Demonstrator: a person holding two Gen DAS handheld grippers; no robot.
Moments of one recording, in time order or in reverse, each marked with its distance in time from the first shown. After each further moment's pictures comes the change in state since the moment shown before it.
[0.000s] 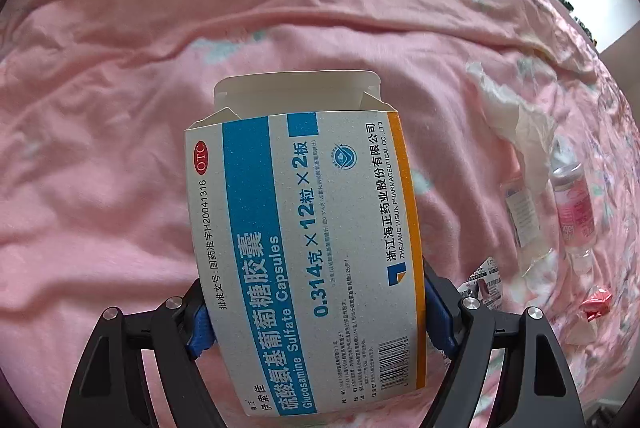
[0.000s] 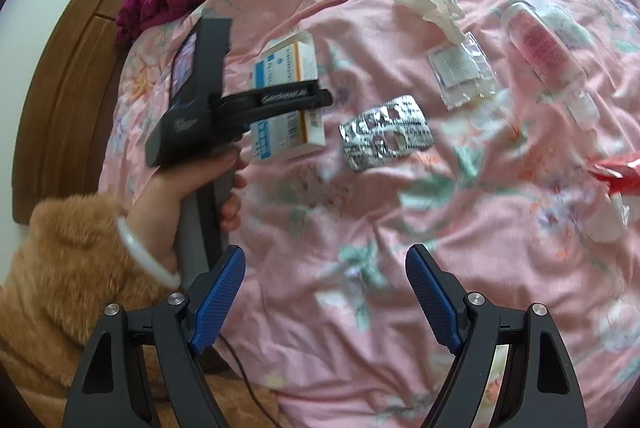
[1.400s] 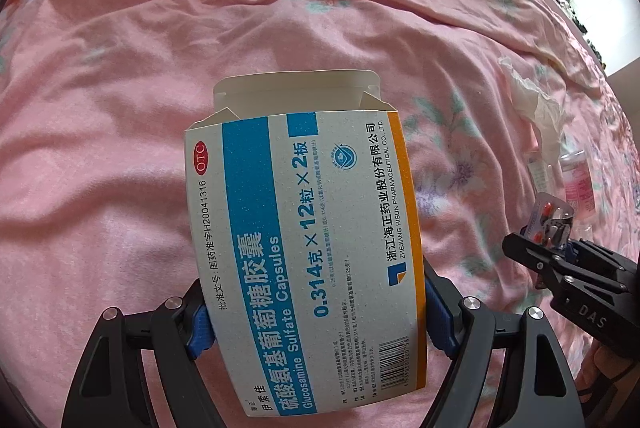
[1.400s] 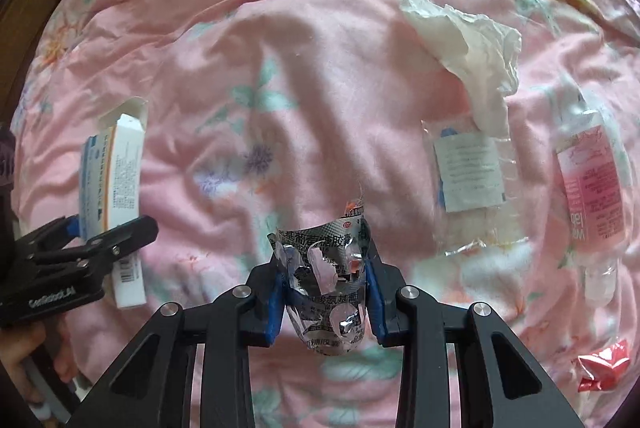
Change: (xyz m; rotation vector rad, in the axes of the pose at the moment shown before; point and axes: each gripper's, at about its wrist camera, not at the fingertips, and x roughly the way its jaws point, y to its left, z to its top) left arm -0.023 0.069 -0.052 -0.092 0.029 -0.022; right arm 0.086 -0.022 0.095 -0.188 0.043 -0.307
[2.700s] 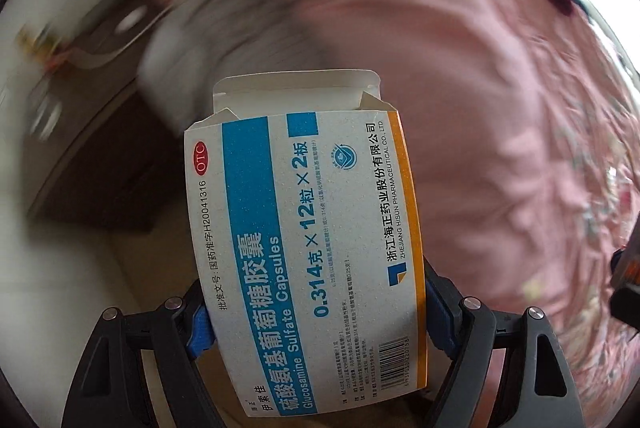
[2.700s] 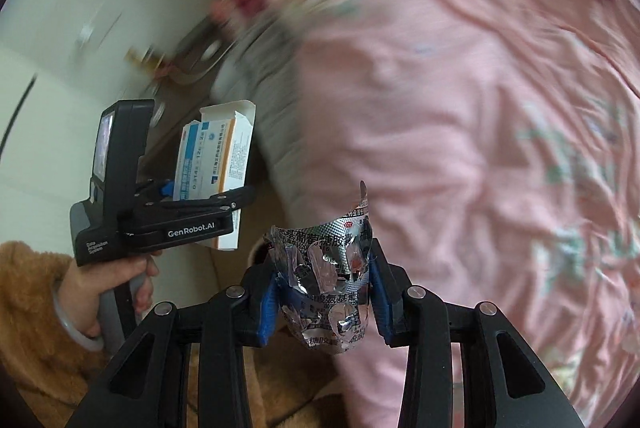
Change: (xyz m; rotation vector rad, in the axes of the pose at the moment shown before) left arm -0.145 0.165 -0.368 -0.636 -0.088 0.257; right arm -0.098 0.272 -0.246 -0.739 0.173 0.303
